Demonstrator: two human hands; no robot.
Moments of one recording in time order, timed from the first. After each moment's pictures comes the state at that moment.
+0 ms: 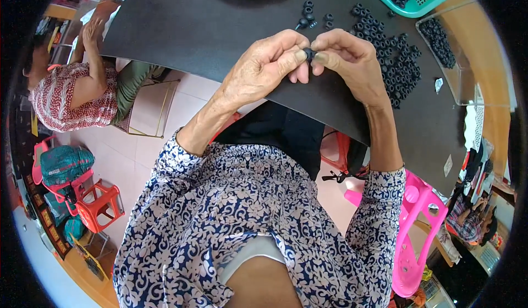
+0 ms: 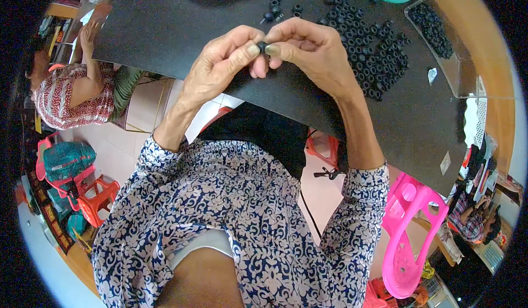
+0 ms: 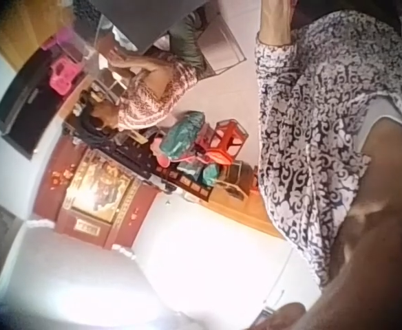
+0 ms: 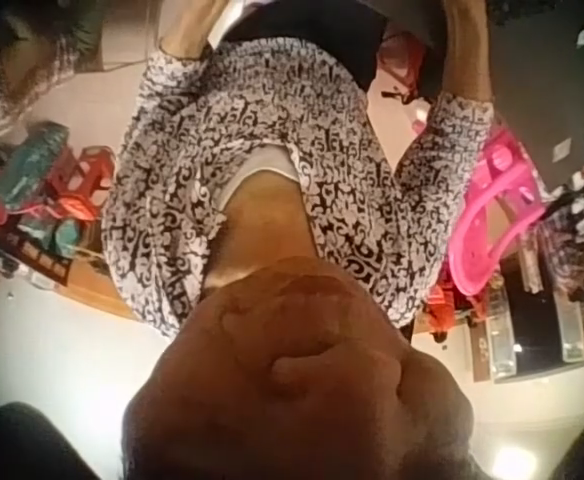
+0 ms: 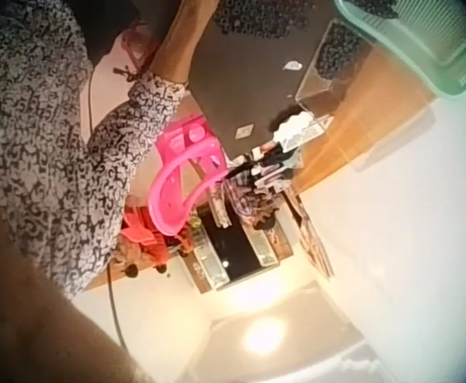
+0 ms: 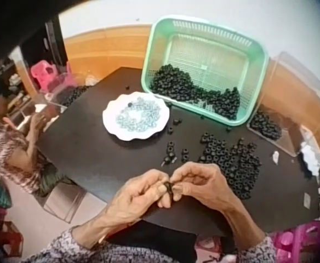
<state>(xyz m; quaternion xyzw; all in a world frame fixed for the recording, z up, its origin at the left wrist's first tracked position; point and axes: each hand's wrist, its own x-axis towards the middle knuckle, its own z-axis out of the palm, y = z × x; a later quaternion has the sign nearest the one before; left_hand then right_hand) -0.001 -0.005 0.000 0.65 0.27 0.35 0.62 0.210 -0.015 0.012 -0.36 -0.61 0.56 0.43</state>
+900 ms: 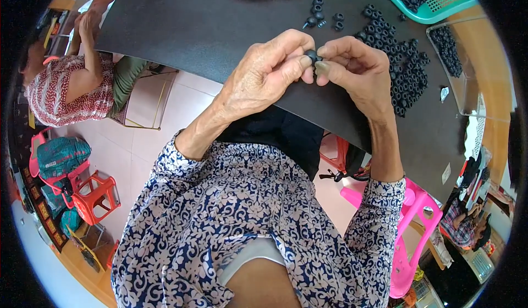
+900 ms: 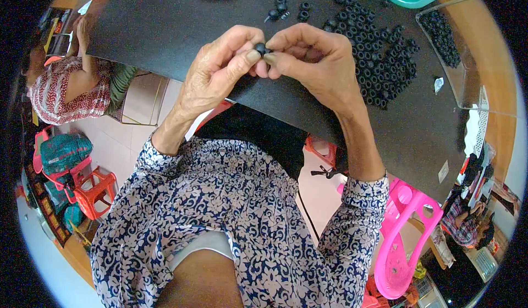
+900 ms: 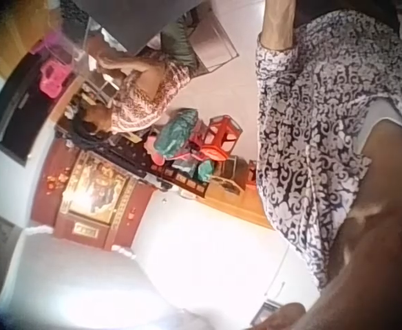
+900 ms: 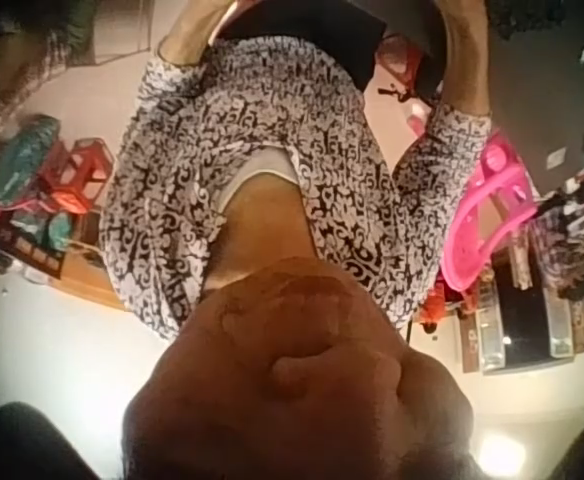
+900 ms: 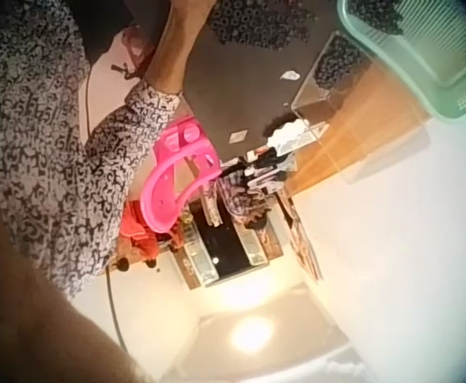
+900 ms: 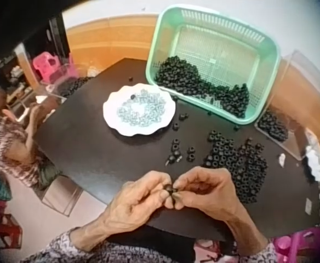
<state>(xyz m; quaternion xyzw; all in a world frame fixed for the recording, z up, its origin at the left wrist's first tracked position) 0.000 -0.011 0.000 0.67 0.30 0.40 0.55 0.200 -0.022 0.016 -0.36 -0.56 0.60 0.45</state>
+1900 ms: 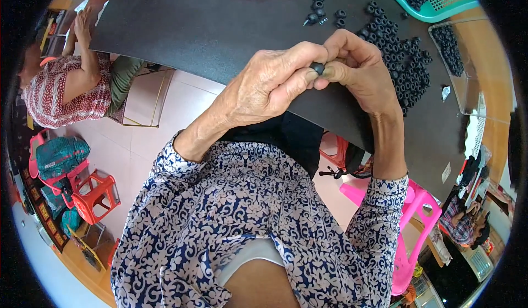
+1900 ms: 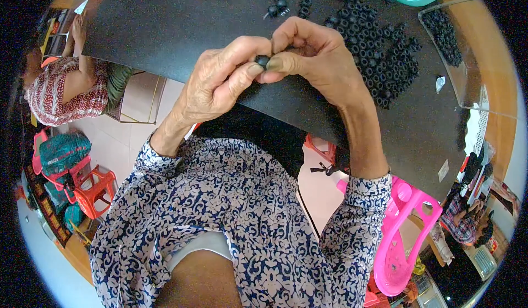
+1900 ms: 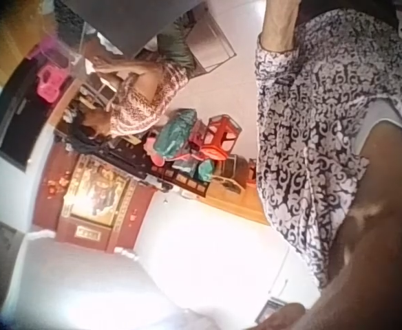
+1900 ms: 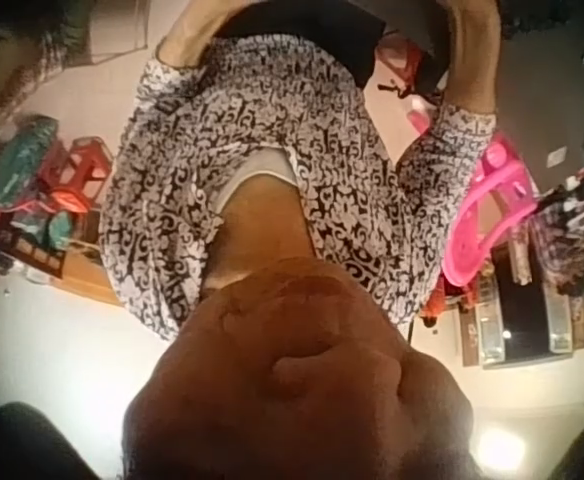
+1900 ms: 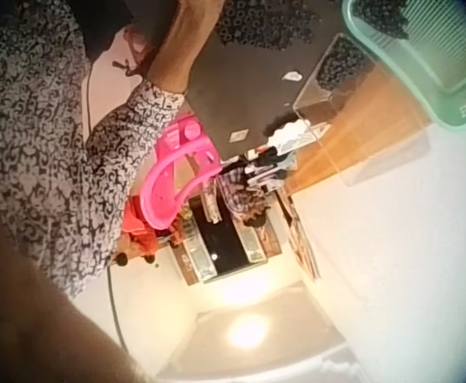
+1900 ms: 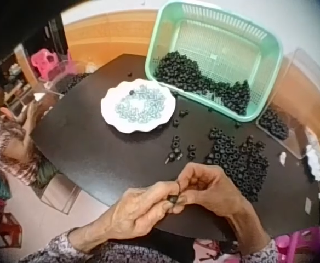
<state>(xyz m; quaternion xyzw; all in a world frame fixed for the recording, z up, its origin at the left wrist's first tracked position) -0.005 -0.013 0.009 0.76 0.25 0.38 0.46 0.203 -0.012 0.009 -0.33 -0.51 0.69 0.40</state>
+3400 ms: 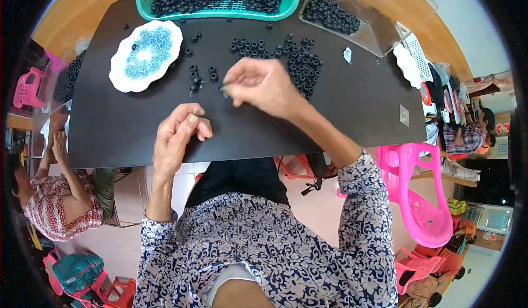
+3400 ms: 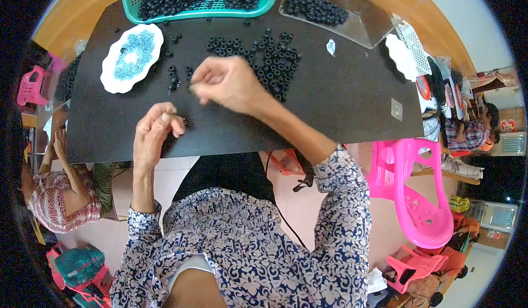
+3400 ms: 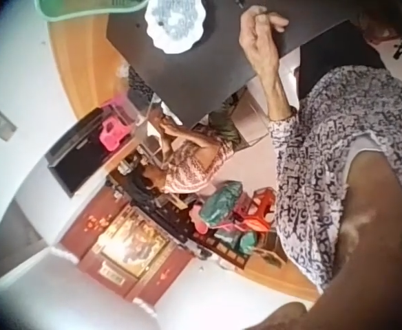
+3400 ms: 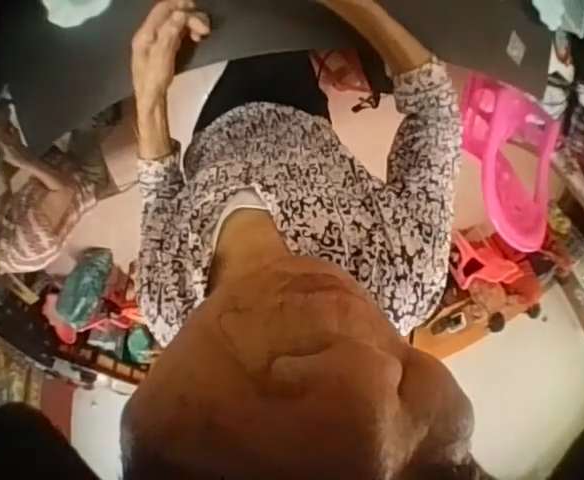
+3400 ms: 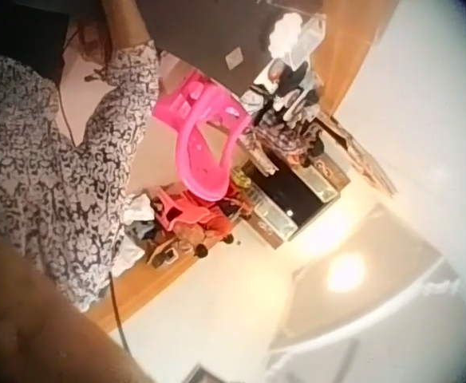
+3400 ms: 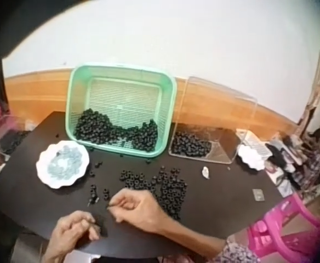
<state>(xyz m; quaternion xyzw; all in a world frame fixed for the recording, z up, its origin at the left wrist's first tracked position) -0.020 0.000 -0.002 0.60 0.25 0.34 0.68 0.211 -0.027 0.031 -0.48 -0.53 0.50 0.50</state>
